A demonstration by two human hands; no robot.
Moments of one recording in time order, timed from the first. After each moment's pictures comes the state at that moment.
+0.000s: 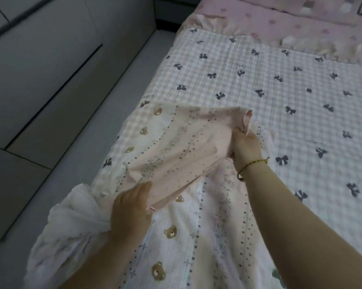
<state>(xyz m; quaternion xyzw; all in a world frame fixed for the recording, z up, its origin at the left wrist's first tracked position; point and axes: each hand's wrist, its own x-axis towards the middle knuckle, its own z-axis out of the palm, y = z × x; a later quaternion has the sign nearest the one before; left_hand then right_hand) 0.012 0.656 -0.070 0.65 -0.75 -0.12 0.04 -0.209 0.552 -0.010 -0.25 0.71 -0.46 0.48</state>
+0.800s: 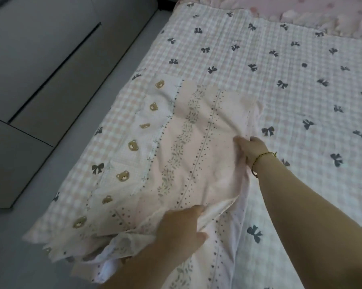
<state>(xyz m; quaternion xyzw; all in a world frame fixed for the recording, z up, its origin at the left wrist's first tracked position) -0.117 0.754 -0.043 0.56 -0.76 -0.33 -0.01 -0.299 0.608 -0.060 -0.28 0.76 -0.29 0.51</state>
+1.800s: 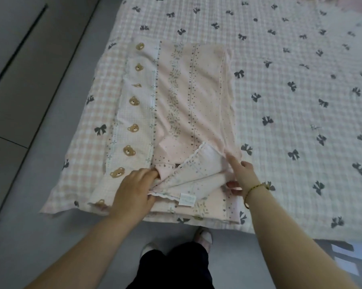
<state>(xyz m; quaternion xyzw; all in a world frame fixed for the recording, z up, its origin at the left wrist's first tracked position) 0.038 0.839 -0.082 0.46 -0.86 -0.17 0.12 -0.213 0.858 -0.062 -0.09 0.82 -0.26 0.51</state>
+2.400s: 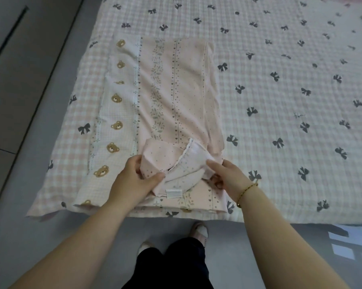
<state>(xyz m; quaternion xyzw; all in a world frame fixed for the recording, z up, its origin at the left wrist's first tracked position) -0.001 0.838 -0.056 0.63 -0.58 -0.48 0.15 -0.213 0.886 -0.051 -0.14 0.72 -0.31 0.61</state>
